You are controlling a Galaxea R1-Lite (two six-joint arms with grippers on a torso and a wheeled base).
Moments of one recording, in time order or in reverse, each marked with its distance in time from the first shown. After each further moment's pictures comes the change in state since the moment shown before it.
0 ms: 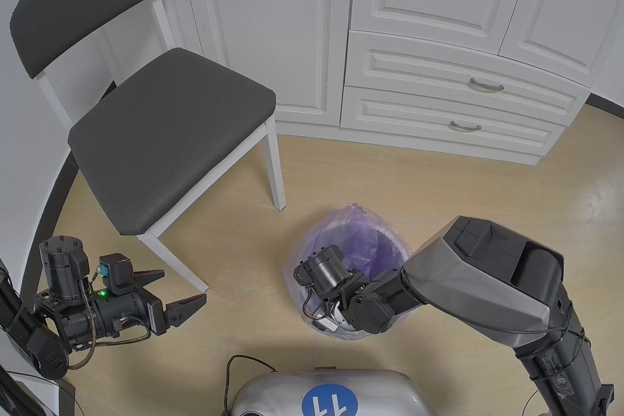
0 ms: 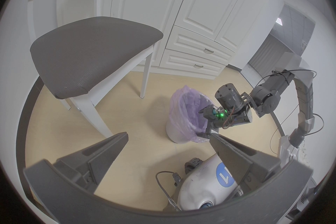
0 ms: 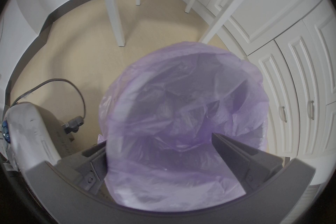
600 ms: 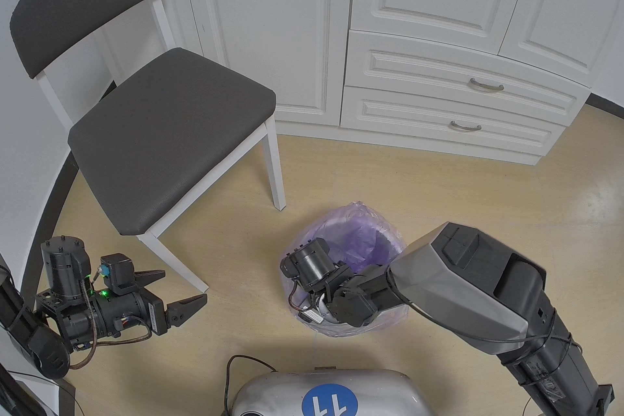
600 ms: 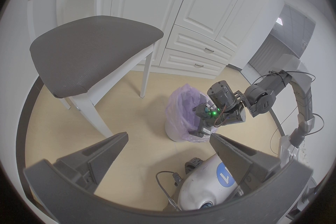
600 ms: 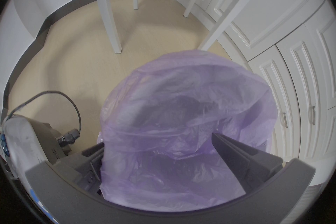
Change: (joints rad) left arm 0.000 0.012 -0.003 -0.004 0.001 0.000; right arm 0.003 0.079 -0.183 0.060 0.006 -0.016
